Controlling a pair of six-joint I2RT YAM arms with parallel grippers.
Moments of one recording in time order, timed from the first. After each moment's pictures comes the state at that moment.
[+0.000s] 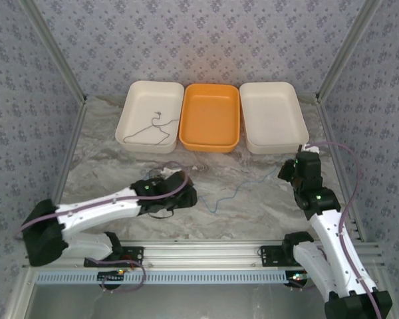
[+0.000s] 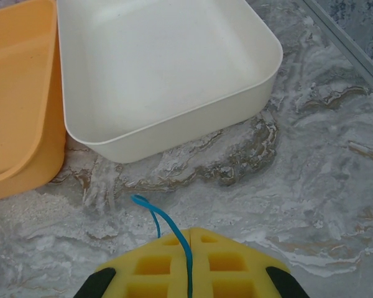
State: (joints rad) left arm -1.07 1.30 0.84 -0.60 -0.20 -1.07; right arm 0.13 0.72 0.67 -0.58 0.21 0.37
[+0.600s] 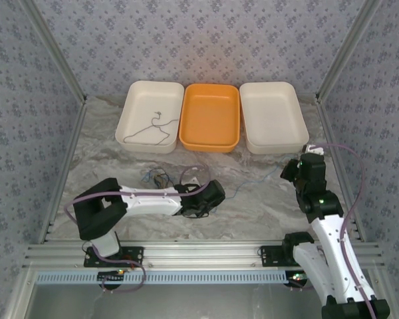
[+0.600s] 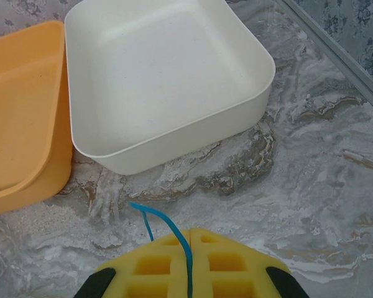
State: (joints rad) left arm -1.19 1.70 0.95 -0.30 -0.24 -1.72; right arm 0.10 0.66 0.67 -0.57 0.19 0.37
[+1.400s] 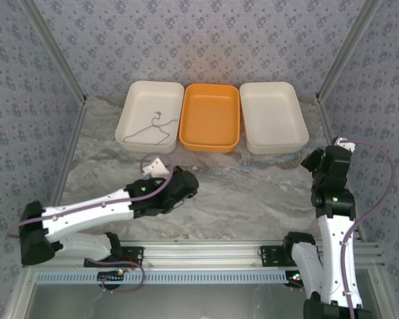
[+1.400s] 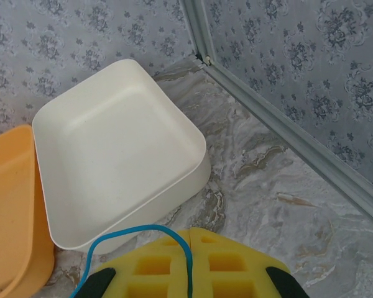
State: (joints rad) left arm -1.18 1.18 0.99 -0.65 -0.73 -1.66; right arm -0.14 0.68 0.84 -0.61 0.17 0.40
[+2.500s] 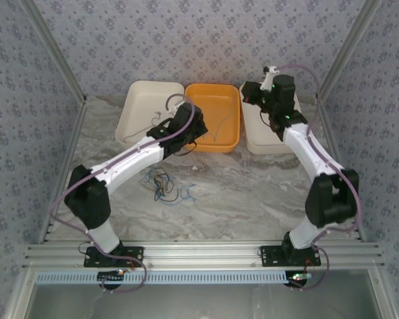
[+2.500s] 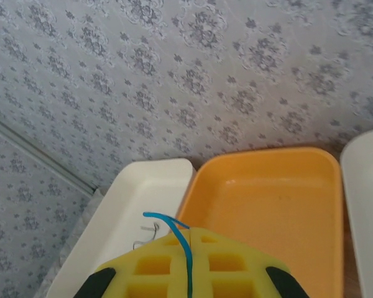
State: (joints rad) left arm -0.73 1.73 1.48 -0.38 -0.24 -1.03; right arm 0.21 1.66 1.43 0.04 -0.28 0.50
